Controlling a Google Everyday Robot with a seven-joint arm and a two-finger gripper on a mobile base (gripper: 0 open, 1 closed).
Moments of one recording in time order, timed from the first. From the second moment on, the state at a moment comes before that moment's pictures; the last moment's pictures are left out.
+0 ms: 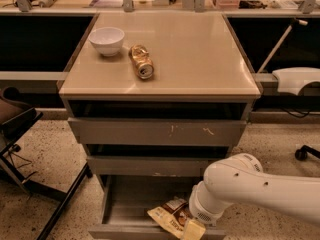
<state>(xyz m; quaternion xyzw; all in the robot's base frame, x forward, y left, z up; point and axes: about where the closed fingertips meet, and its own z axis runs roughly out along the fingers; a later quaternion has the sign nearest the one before) 0.356 -0.093 0.545 -0.56 0.82 0.12 0.08</state>
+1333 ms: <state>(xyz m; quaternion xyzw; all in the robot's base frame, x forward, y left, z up) 0.425 -0.073 0.445 -0.43 0.85 0.21 0.22</state>
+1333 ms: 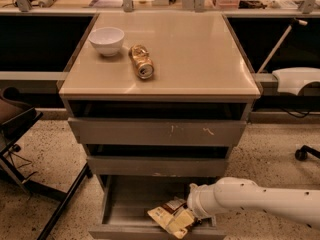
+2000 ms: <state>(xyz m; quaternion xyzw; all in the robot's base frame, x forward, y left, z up) 0.391 -0.067 0.344 -0.35 0.89 0.23 0.18</state>
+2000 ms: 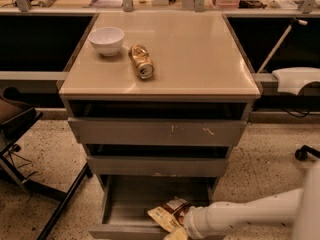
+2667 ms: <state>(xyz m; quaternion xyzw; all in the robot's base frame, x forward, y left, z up) 0.390 -0.045 0.265 -0.31 0.91 0.21 0.16</state>
